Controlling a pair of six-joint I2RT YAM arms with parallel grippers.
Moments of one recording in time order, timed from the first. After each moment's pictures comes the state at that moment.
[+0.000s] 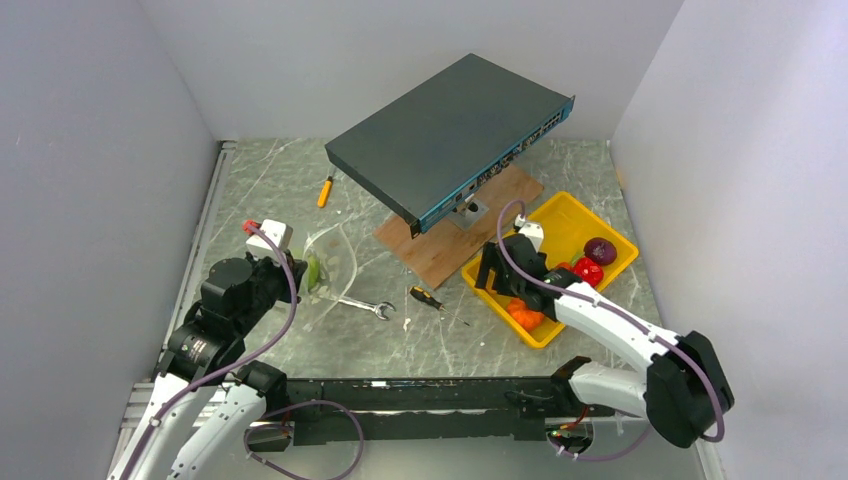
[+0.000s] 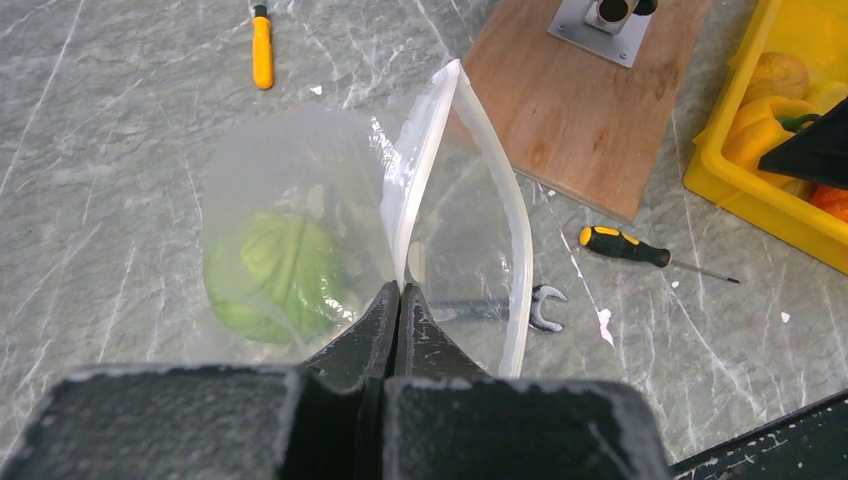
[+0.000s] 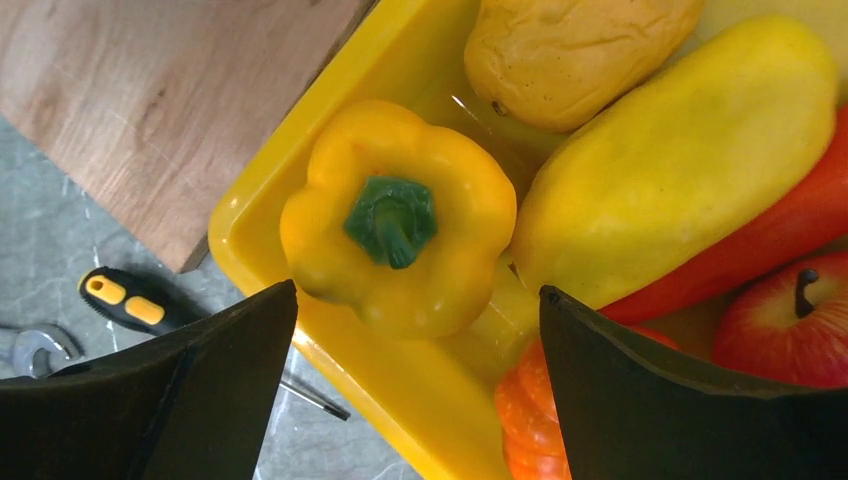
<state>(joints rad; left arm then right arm) -0.41 0.47 0.75 -0.62 -0.04 -0.12 0.57 1.10 0.61 -0.37 0.30 0.65</state>
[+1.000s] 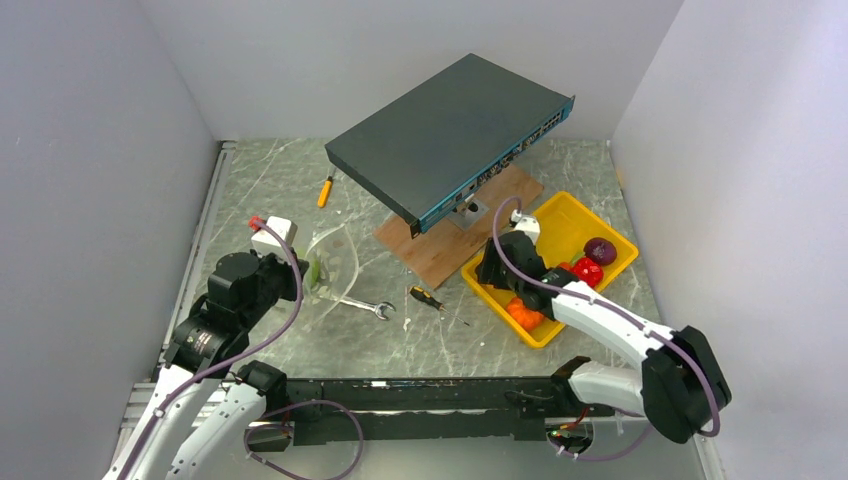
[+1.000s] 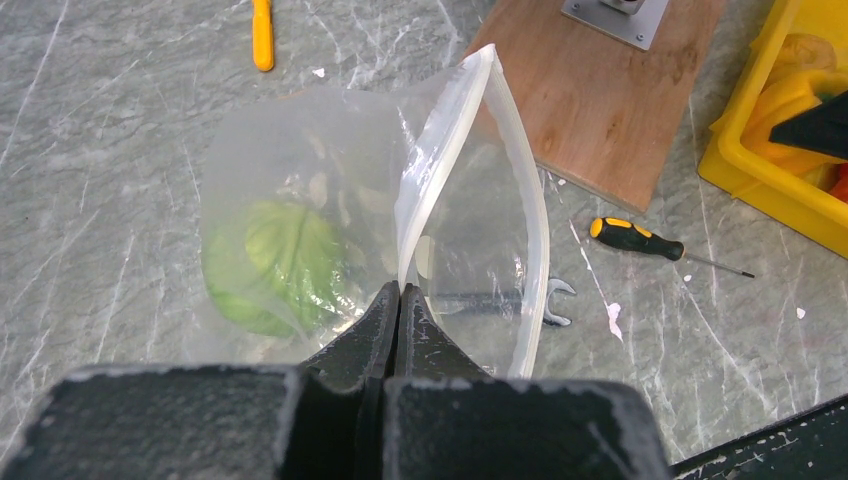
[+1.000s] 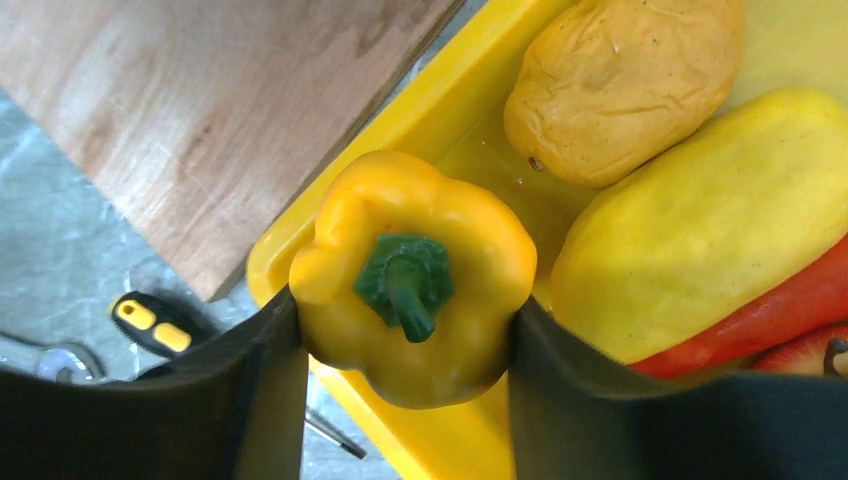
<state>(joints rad) -0.41 0.51 0.75 -0.62 -0.05 -0.12 0.57 1.17 0.60 -0.23 0.30 0.60</state>
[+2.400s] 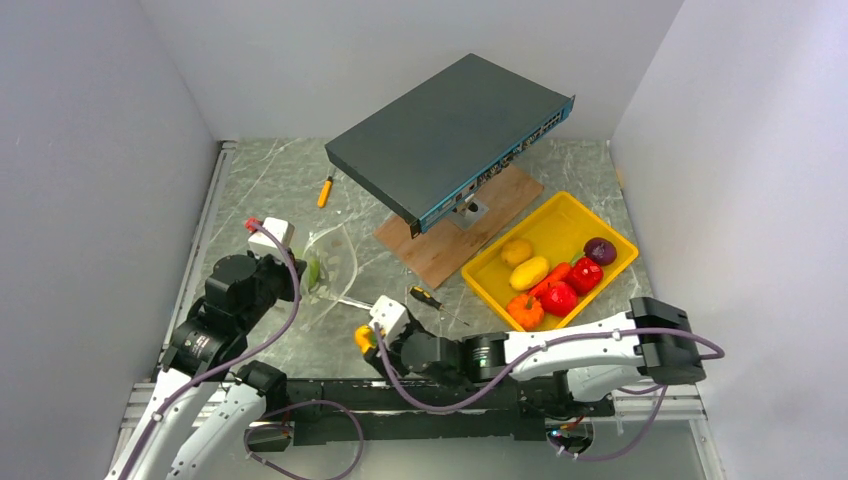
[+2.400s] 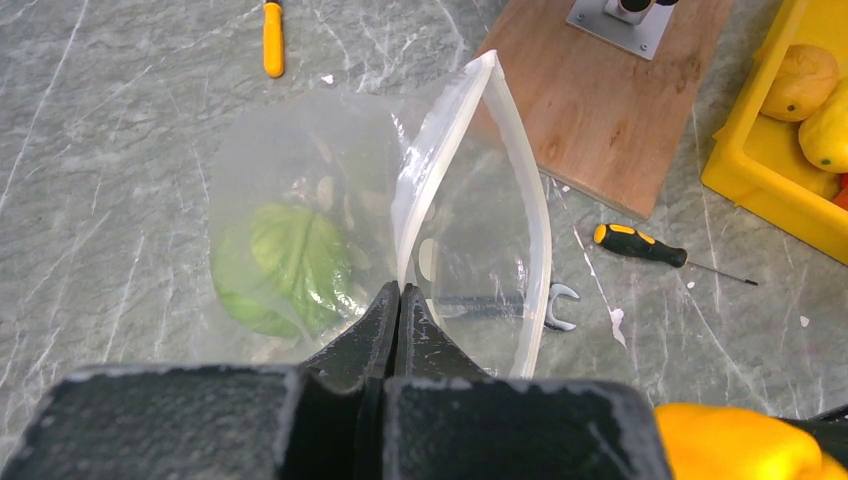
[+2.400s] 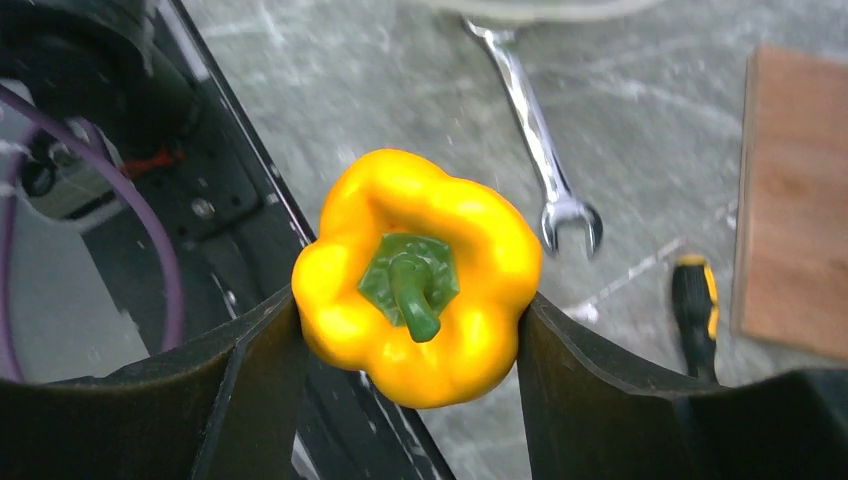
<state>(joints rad) -0.41 0.49 0.75 -0.62 -0.07 -0.12 1.54 1.30 0.77 0.02 0.50 0.27</state>
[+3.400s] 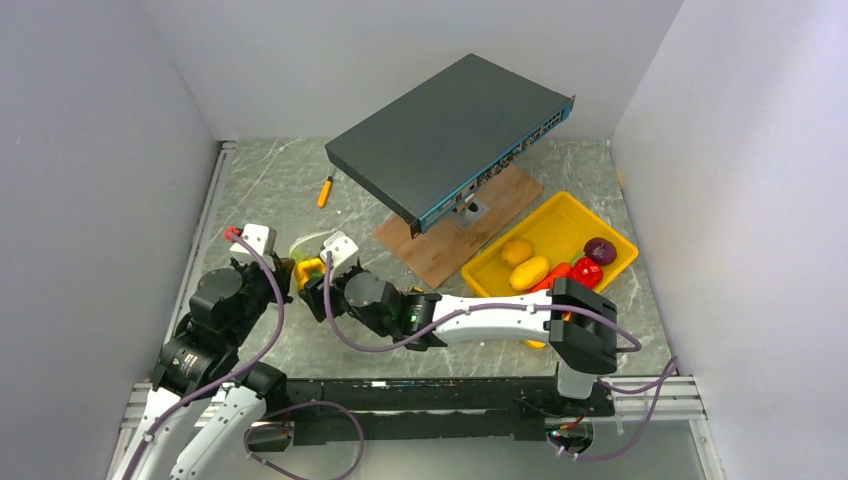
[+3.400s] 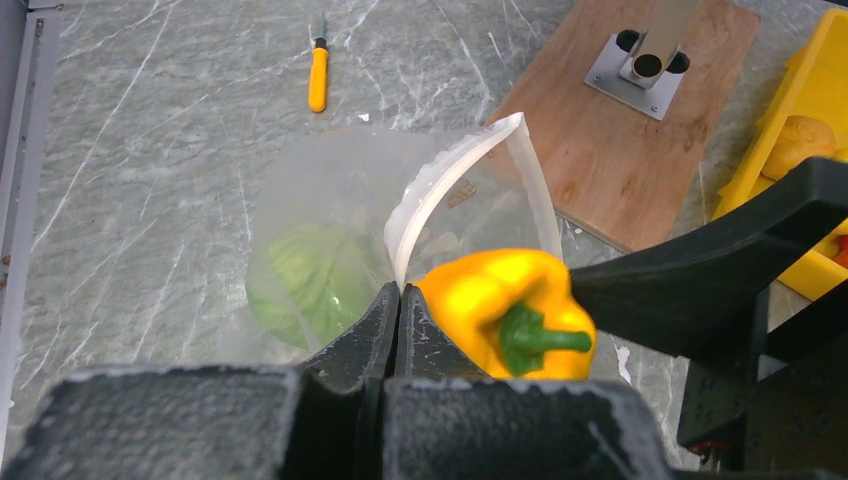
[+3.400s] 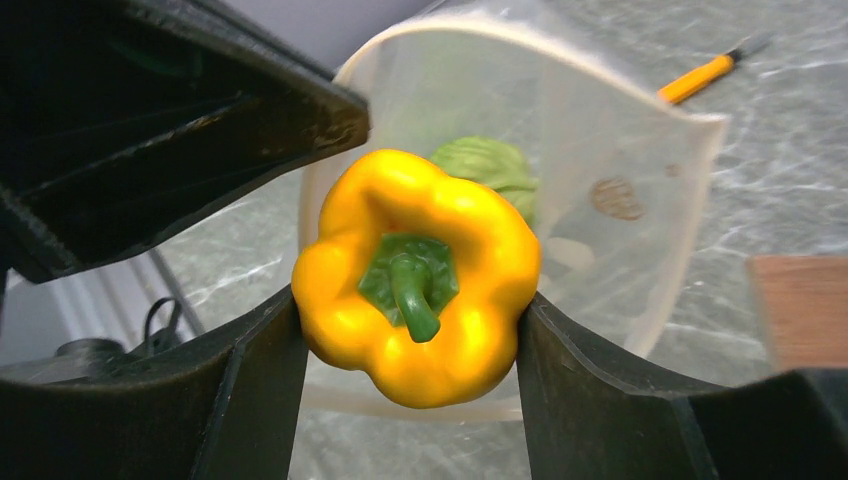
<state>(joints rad) -0.42 0.40 0.75 -0.62 -0.15 -0.15 1.35 1.74 1.21 0.34 0.47 0.24</state>
